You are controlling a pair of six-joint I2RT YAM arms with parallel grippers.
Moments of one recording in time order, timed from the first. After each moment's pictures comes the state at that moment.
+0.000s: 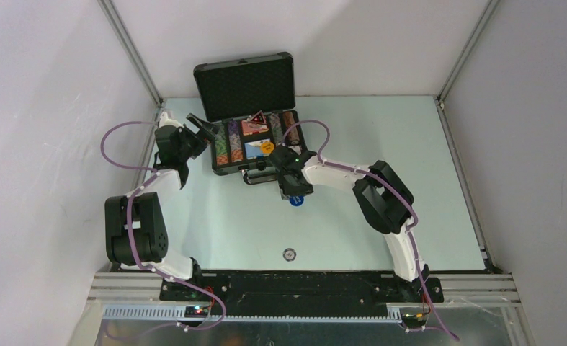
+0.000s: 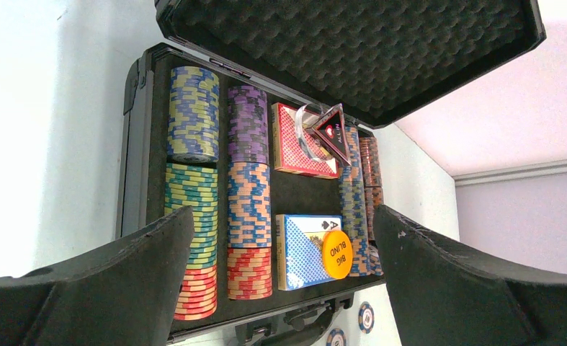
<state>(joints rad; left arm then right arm) 0.11 1.52 0.82 0.40 0.29 -0.76 0.85 2.11 1.57 -0.69 0.22 0.57</state>
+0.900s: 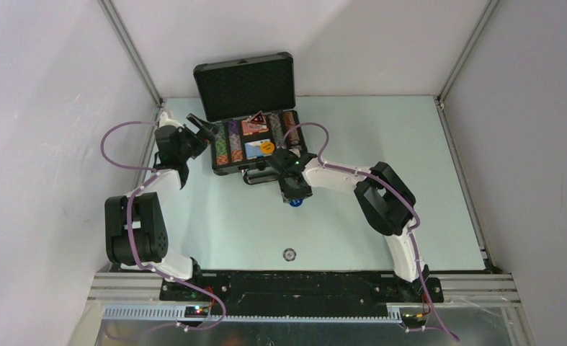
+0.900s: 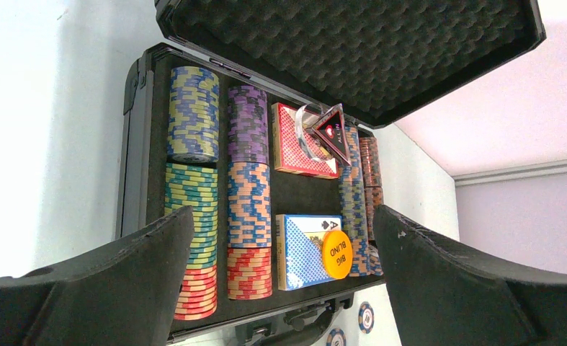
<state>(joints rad) 0.11 1.52 0.82 0.40 0.29 -0.76 0.87 2.08 1.53 -0.68 0.20 0.56</state>
